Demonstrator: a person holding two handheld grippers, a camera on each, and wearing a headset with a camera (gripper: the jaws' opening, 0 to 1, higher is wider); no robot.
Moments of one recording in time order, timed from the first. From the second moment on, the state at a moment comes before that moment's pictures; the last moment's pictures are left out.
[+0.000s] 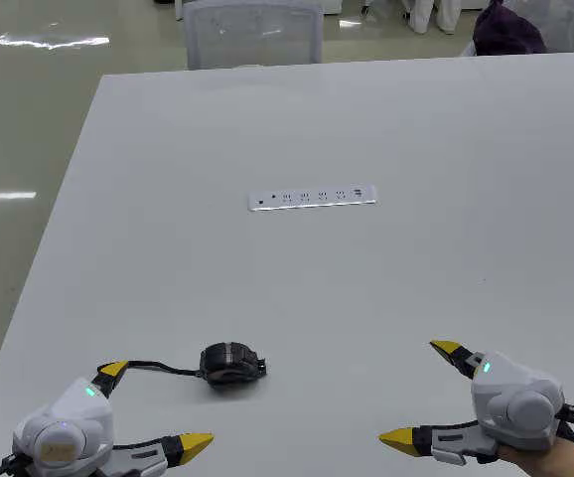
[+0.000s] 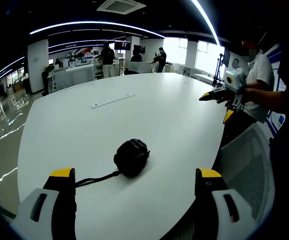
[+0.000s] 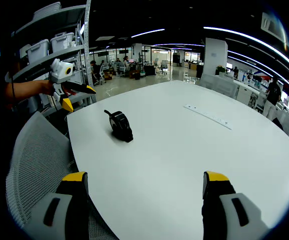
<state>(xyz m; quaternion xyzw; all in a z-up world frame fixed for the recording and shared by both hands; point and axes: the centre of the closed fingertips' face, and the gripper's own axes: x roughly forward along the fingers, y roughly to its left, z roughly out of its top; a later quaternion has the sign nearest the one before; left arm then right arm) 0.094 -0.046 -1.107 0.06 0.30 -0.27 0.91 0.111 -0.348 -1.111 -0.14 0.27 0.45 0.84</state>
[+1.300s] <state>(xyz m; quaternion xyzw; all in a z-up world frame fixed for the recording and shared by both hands) 0.100 -0.048 -1.110 0.07 0.30 -0.28 0.91 0.112 -0.350 -1.114 -0.14 0.28 0.46 0.83</state>
